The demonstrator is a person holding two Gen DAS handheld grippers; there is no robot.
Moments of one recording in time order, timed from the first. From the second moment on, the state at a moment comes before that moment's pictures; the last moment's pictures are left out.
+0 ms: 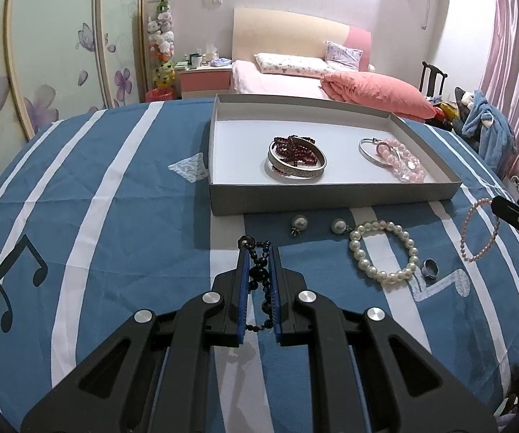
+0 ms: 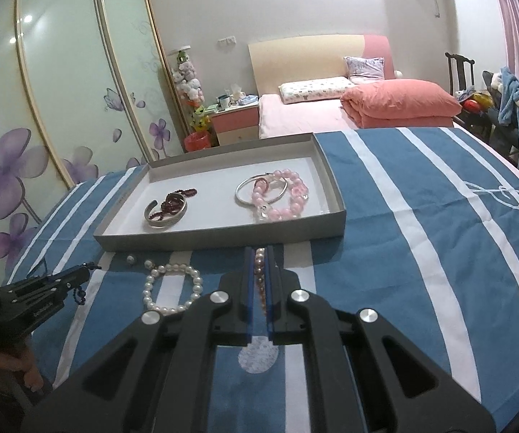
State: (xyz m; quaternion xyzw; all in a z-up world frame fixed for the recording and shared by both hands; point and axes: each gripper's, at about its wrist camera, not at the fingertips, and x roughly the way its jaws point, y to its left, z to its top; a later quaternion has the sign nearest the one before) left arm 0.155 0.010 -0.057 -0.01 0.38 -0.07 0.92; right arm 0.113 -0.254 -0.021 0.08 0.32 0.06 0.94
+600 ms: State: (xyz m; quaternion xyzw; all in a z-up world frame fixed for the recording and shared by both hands) left arm 0.137 0.006 -0.028 -0.02 0.31 -0.07 0.95; right arm 0.102 -0.238 0.000 0.06 0.27 0.07 0.96
